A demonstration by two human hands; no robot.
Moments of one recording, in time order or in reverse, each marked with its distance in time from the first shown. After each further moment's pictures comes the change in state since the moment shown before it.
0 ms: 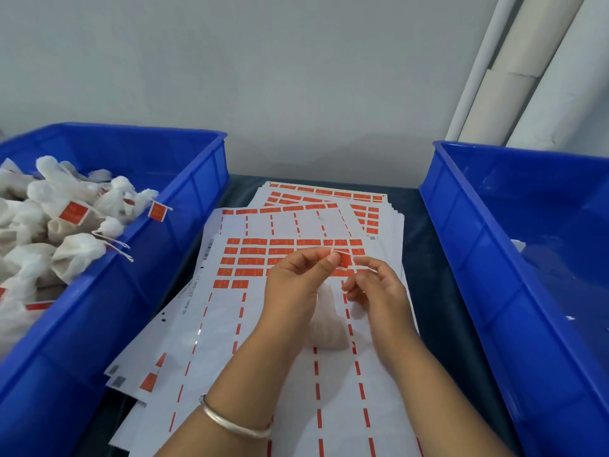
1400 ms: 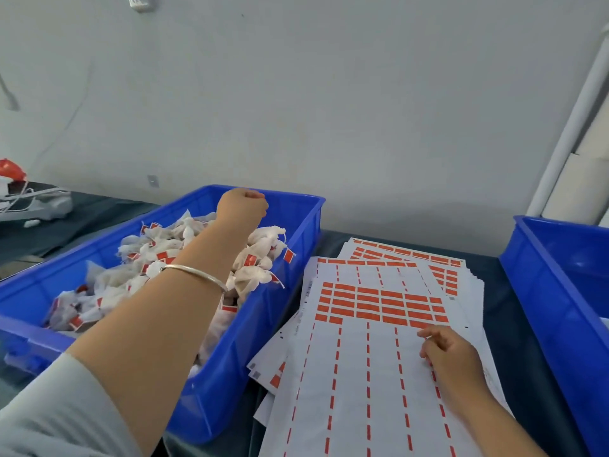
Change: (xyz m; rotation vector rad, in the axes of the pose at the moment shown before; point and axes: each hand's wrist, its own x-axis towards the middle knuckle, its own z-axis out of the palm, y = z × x) left_hand 0.037 0.199 -0.167 0.601 0.481 0.172; right_hand -0.010 -0.006 0.016 -0.563 -0.009 0.000
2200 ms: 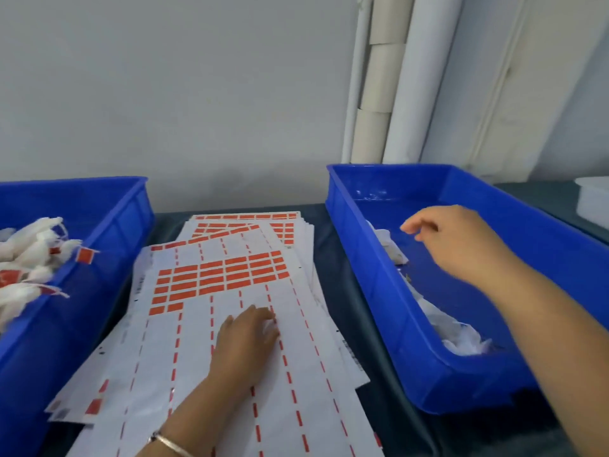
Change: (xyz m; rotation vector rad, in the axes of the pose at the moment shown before) left_hand -0.199 -0.111 0.199 0.457 -0.633 0.355; right_hand -0.063 -0.050 -0.239 -0.463 0.234 -0.006
